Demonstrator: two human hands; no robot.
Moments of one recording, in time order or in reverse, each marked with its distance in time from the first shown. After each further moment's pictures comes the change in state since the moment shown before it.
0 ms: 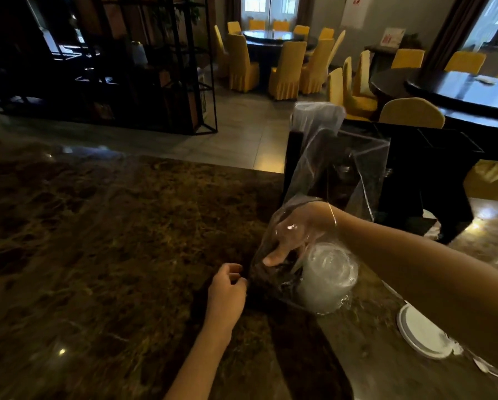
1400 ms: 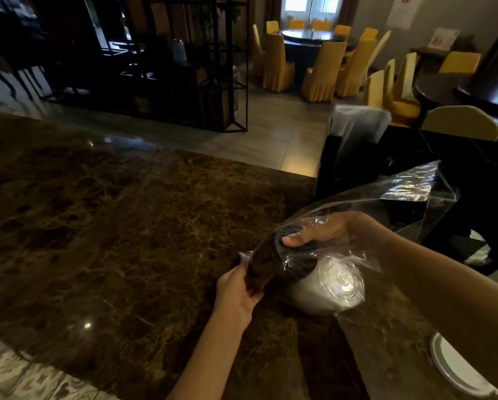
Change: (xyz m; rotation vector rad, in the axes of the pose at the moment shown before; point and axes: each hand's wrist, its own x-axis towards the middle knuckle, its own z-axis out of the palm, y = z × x) left_hand 0.014 0.002 -0.015 -0.850 0.006 -0.357; right_hand 0.005 0.012 0.002 0.440 -0.132 -0.403
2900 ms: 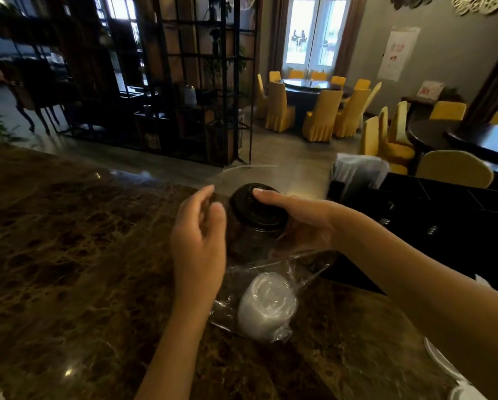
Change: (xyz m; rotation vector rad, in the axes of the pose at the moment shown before) left_hand -0.090 0.137 0.032 0.734 0.183 1.299; right_hand -0.011 -0.122 0.018 0.327 0.328 -0.072
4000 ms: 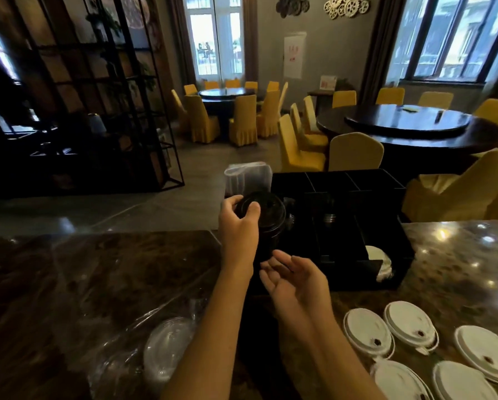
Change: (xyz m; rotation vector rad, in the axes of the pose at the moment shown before) left_hand -0.012 0.063 0.246 -0.444 -0.422 -0.325; right_hand -0.050 0.158 -0.061 1.431 0.553 -0.473
